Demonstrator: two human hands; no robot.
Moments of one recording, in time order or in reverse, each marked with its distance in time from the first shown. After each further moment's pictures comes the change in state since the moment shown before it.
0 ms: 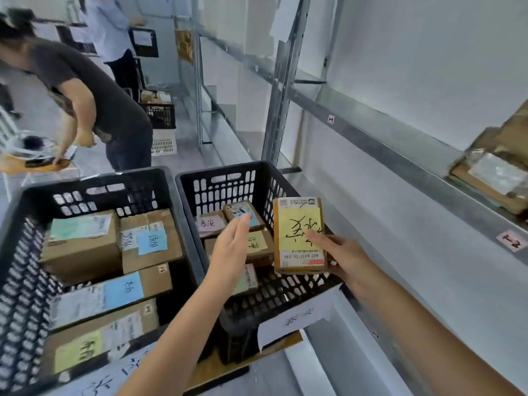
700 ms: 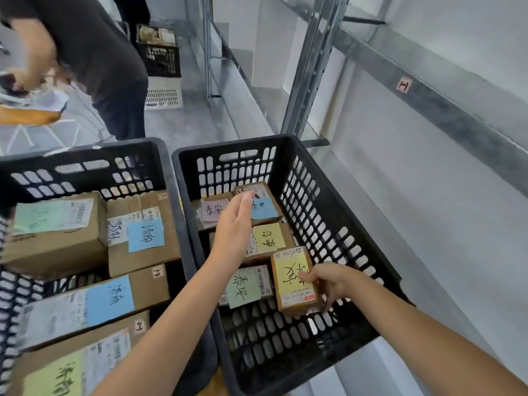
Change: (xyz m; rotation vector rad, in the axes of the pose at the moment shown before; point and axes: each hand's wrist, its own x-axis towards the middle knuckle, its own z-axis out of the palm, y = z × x) left_hand 0.138 -0.056 -0.011 0.046 0.105 -0.121; right_hand 0.185 0.087 0.029 -0.328 -0.261 0.784
